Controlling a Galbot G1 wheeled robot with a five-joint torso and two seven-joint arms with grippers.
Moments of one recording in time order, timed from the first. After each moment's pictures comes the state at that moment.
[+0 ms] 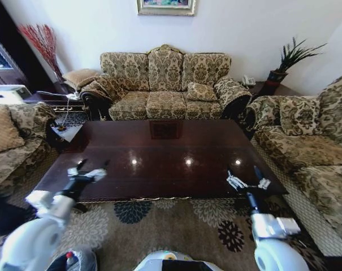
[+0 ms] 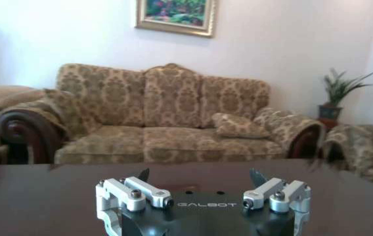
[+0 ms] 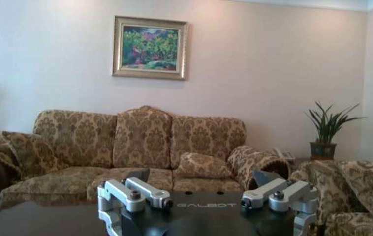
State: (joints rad) left arm 1.71 -1.19 -0.93 -2.37 -0.60 0.25 0.17; right arm -1.84 1.35 0.66 2.41 0.20 0.10 0.11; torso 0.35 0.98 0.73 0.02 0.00
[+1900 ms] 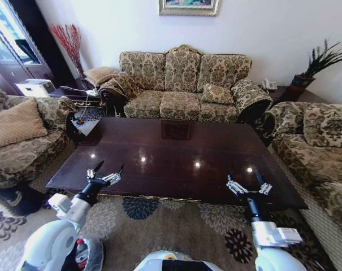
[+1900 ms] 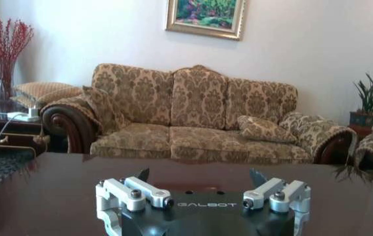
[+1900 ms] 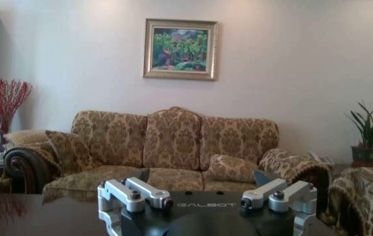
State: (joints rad) left arm 1.71 -1.20 -0.93 -2.35 -0.60 0.24 0.18; right arm -1.83 1.35 0.66 2.40 0.20 0.10 0.11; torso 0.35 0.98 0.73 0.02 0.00
